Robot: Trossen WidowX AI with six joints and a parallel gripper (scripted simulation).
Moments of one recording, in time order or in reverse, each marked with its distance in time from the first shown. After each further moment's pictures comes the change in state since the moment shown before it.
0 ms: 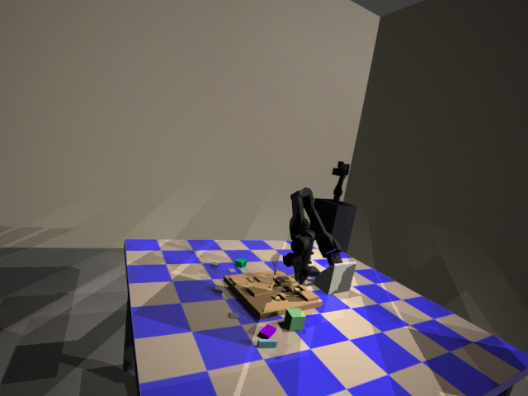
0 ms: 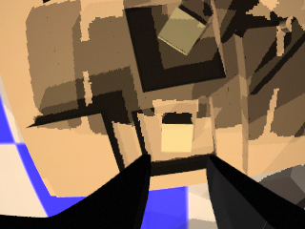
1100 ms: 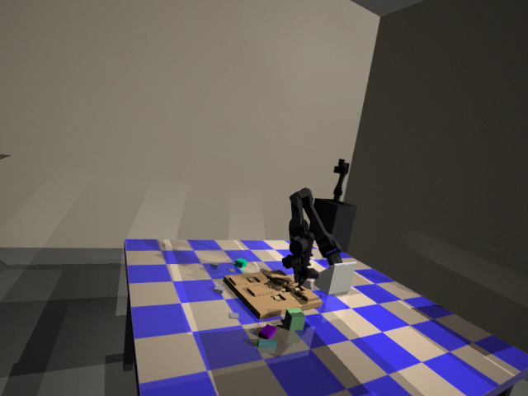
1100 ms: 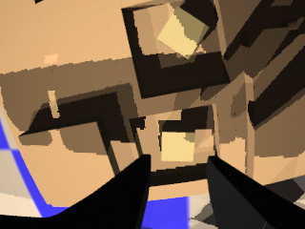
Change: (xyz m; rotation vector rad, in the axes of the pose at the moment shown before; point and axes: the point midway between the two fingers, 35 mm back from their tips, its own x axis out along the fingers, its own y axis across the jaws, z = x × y) arm 0.009 0.000 0.002 0.003 -0.003 0.002
